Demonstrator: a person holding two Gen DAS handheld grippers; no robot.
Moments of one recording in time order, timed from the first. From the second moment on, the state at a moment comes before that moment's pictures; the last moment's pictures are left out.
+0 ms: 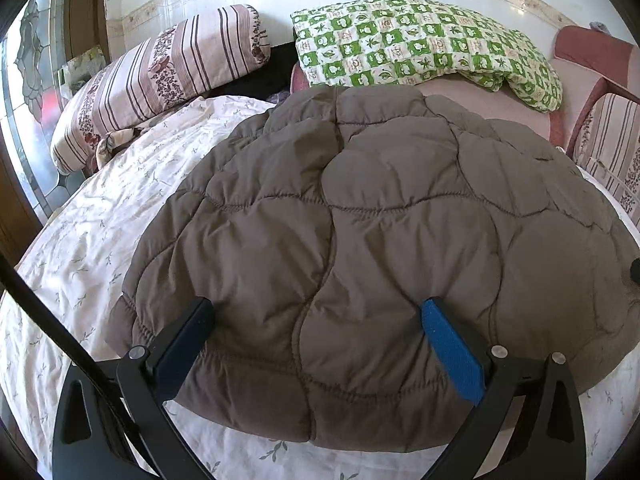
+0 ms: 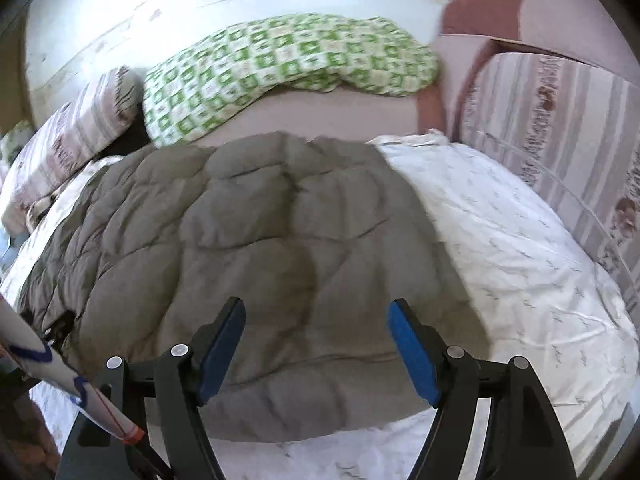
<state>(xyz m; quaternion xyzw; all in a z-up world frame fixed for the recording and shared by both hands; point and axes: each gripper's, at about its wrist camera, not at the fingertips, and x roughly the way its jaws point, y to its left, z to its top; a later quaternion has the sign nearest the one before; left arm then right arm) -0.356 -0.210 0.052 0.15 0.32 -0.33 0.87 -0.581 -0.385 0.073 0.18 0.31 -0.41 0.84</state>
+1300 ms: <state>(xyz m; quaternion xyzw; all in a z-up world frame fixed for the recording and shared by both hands) -0.501 -0.029 0.212 0.08 0.20 -0.38 0.90 -0.705 -0.171 0.215 0.08 0.15 -0.37 0.91</state>
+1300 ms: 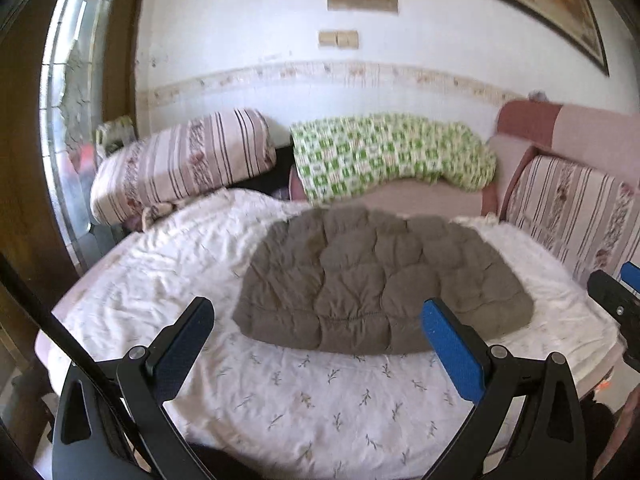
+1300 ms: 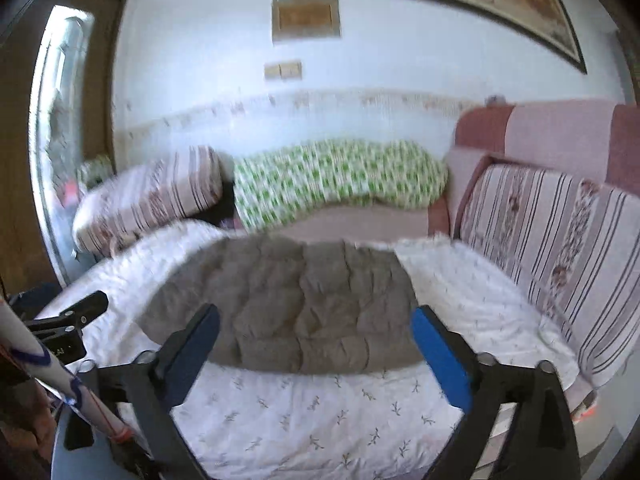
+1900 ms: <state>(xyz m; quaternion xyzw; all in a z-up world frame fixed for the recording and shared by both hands) -0.527 0.012 0.217 0.14 0.24 -0.31 0.91 -0.708 -0.126 0.227 0.10 0.16 -0.38 0.91</state>
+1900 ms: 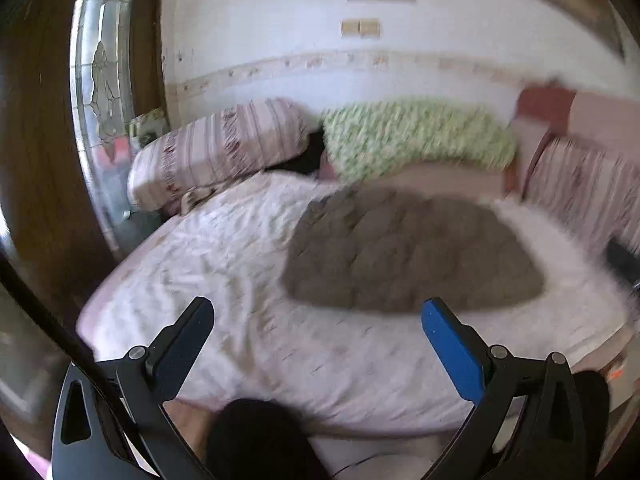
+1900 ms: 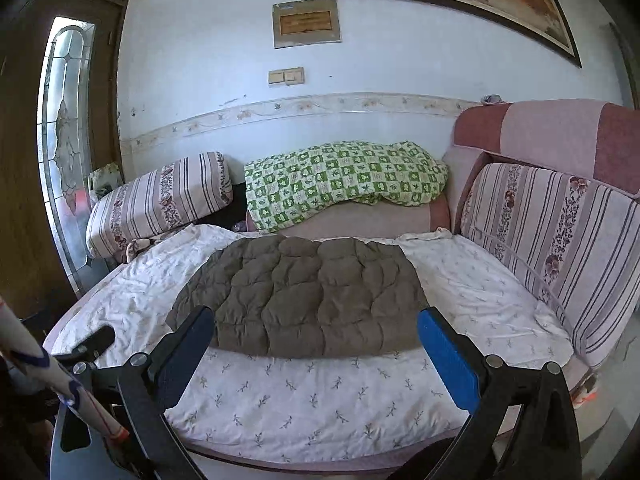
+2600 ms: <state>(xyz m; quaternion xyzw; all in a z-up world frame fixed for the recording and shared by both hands) -0.471 -0.028 0.149 0.21 0.31 -0.30 0.88 -0.649 -0.169 0.157 0.12 0.23 -0.36 0.90</state>
